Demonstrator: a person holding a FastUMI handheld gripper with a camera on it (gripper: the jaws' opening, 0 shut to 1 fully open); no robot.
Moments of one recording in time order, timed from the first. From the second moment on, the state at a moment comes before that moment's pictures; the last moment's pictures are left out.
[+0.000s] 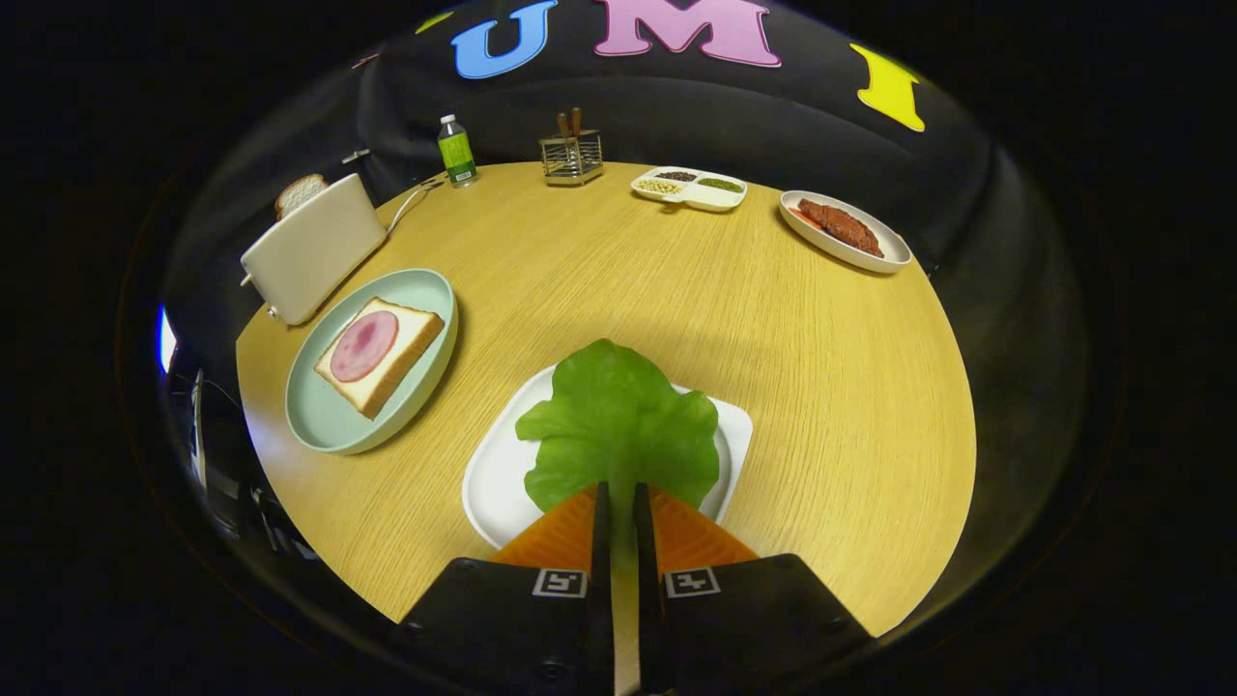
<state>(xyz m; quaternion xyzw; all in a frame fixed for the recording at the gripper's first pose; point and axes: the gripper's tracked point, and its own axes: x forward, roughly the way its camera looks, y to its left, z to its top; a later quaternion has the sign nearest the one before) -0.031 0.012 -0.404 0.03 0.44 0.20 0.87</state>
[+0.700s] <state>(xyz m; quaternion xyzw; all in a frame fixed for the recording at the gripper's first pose) -0.024 0.060 -0.304 0.04 0.37 0.25 0.89</state>
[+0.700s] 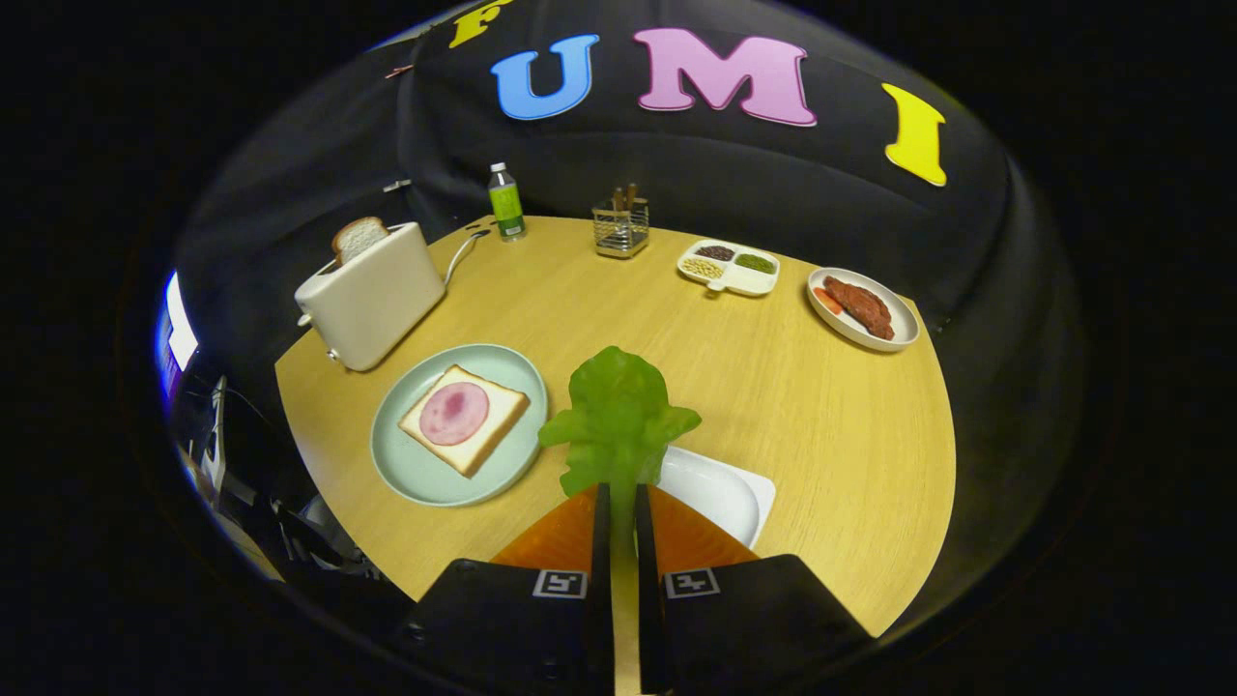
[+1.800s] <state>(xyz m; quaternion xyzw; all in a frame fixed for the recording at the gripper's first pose) 0.004 0.229 -0.287 -0.01 0.35 0.34 0.87</state>
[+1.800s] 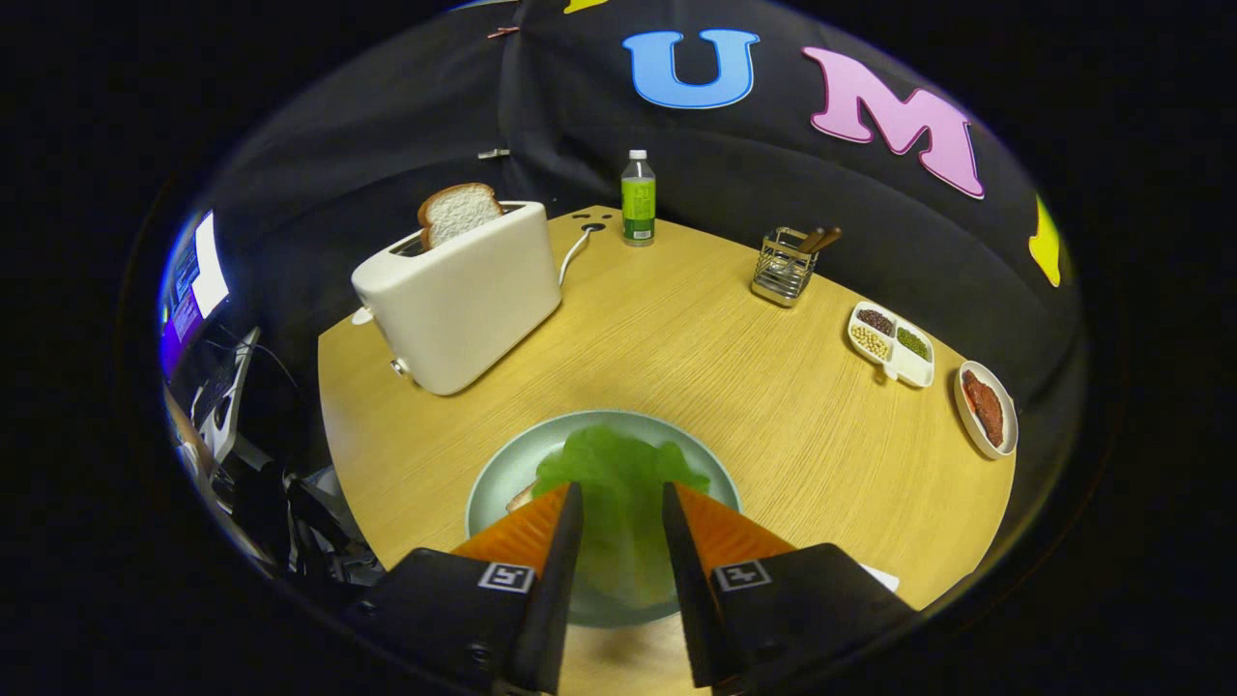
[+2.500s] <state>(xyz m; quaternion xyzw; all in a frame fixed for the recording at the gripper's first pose) 0.014 0.200 -0.169 0.01 0.18 0.32 0.93</state>
